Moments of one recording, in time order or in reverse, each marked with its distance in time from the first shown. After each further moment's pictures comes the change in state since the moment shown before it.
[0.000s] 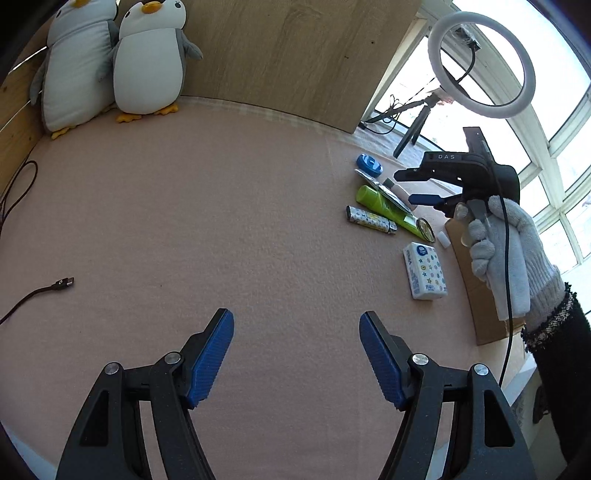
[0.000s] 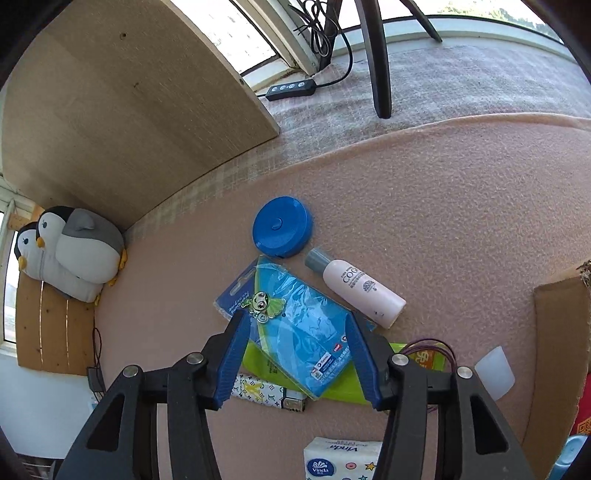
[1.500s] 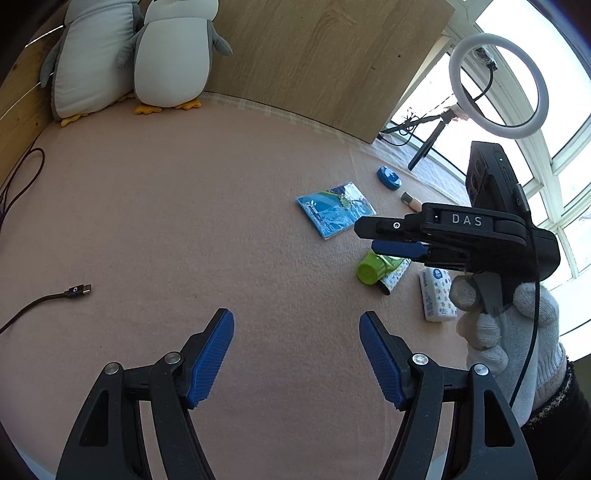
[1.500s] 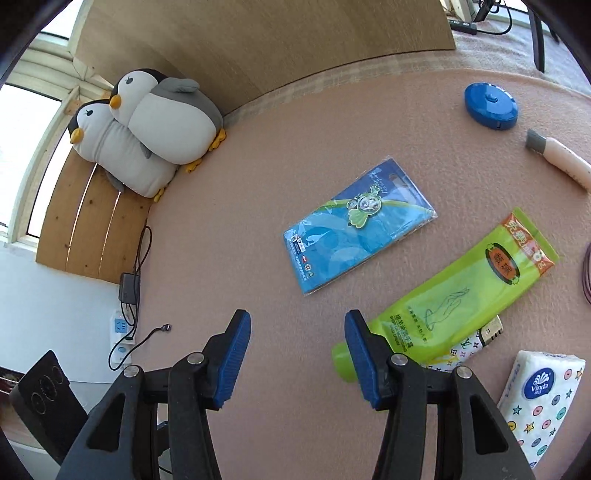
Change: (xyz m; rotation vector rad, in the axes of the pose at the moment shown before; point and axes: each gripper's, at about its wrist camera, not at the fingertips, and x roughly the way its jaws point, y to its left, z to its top) left arm -0.002 0.035 0.011 -0.048 -0.003 -0.027; right arm 0.025 0.112 -0.110 -0.210 0.126 0.187
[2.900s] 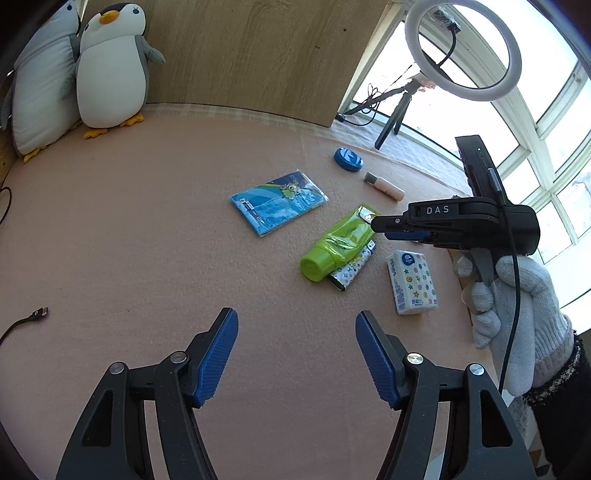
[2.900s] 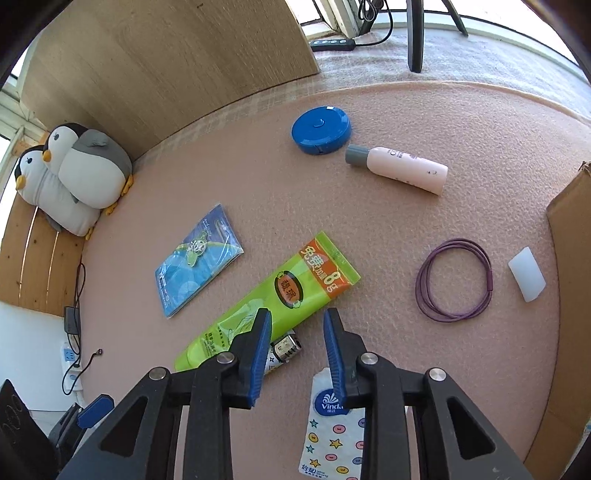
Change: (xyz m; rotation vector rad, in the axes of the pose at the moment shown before) left arm 0.026 -0.062 0.000 0.116 0.016 -0.010; right arm -0.042 -0.081 0.010 0.075 -0.060 -0.248
